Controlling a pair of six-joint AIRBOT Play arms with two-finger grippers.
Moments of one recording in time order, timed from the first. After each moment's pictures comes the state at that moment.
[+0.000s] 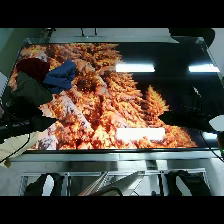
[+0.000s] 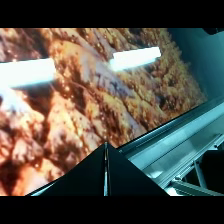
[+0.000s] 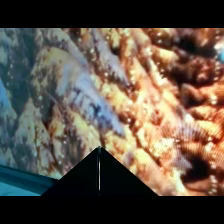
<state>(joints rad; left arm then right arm) 0.48 -0.74 0.79 0.60 -1.54 -0.96 -0.07 -0.76 0.72 -0.94 1.08 1.42</state>
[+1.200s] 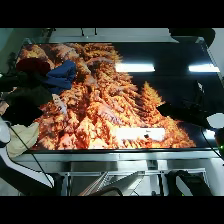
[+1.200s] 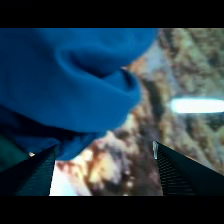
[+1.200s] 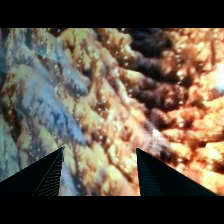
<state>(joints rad) 0.38 -1.90 1.78 0.80 -1.15 -1.07 -0.07 -0.81 0.72 -0.92 0.90 1.42</state>
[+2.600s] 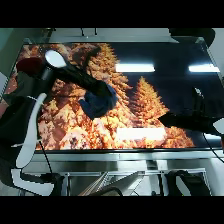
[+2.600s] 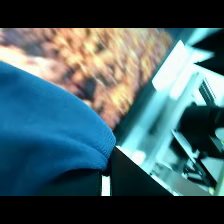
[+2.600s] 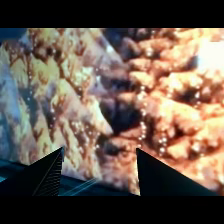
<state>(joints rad) -0.38 -1.64 1.70 0.72 -1.46 -1.23 -0.11 -0.71 0.72 -1.00 1.15 1.33</state>
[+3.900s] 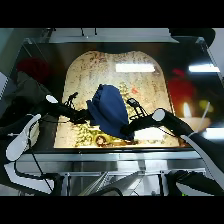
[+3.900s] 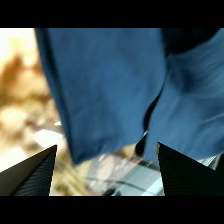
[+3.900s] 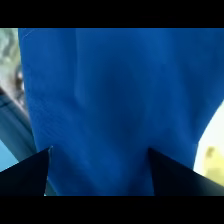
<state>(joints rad) -0.07 -1.67 1.06 0.72 -1.20 -1.12 0.44 -1.32 0.82 -0.81 0.85 0.97</state>
